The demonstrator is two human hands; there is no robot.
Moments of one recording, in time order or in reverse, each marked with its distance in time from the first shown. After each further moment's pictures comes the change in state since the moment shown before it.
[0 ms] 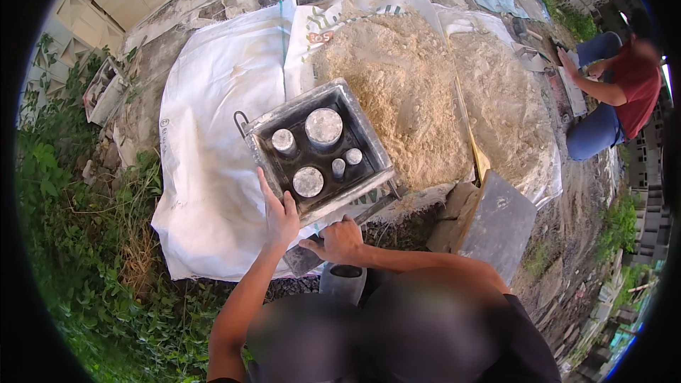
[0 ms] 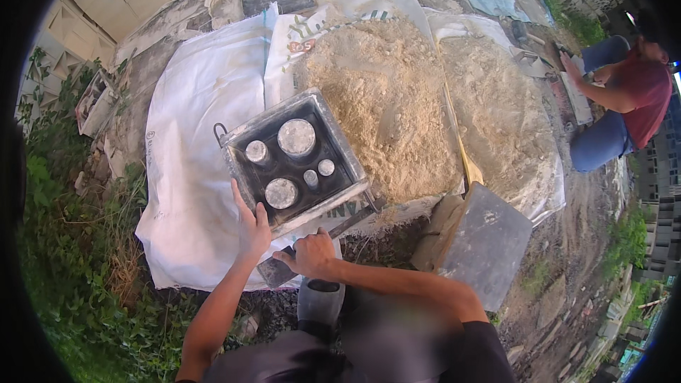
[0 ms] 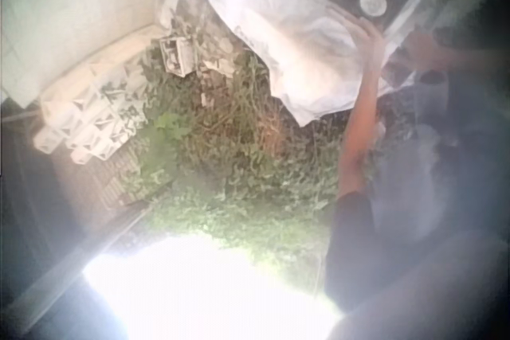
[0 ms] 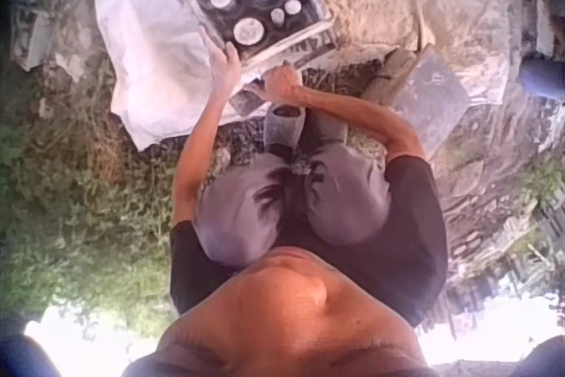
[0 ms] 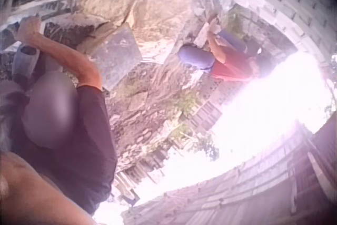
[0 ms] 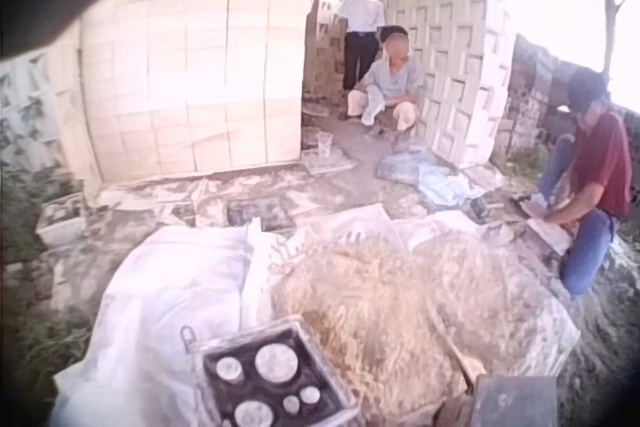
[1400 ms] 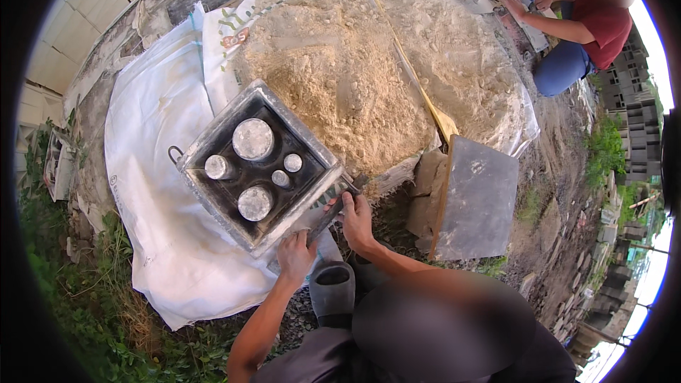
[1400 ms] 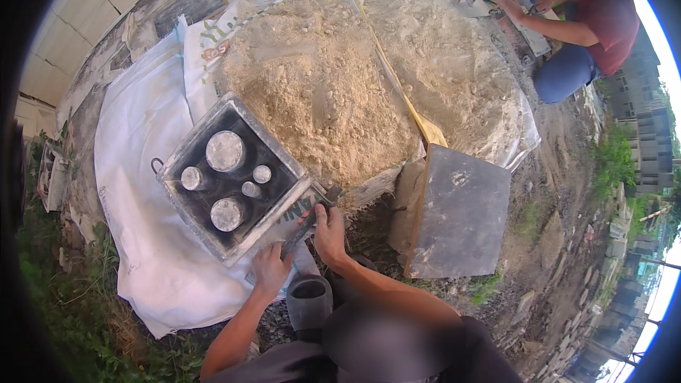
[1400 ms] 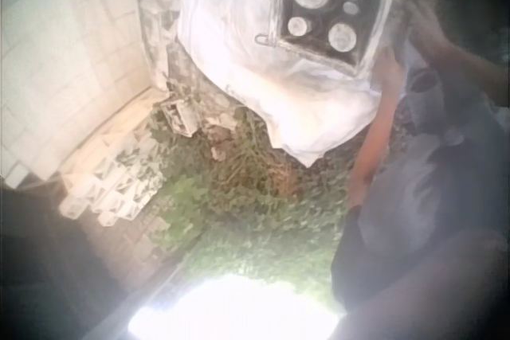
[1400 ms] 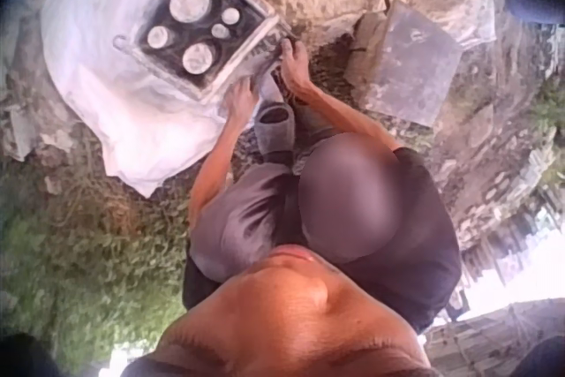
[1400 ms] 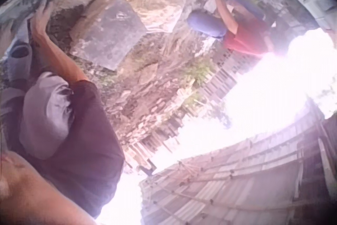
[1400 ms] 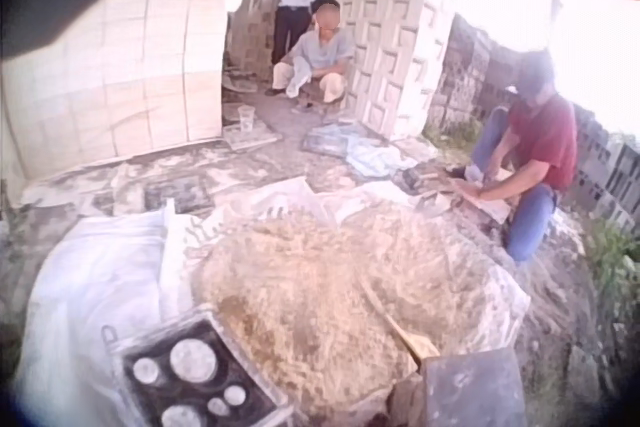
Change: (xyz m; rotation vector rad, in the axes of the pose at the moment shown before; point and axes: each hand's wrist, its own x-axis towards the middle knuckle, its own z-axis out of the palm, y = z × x) left_hand -0.068 -0.063 0.068 0.648 -0.443 0.347; right_hand -0.014 0.078 0.022 1.650 0.867 0.526
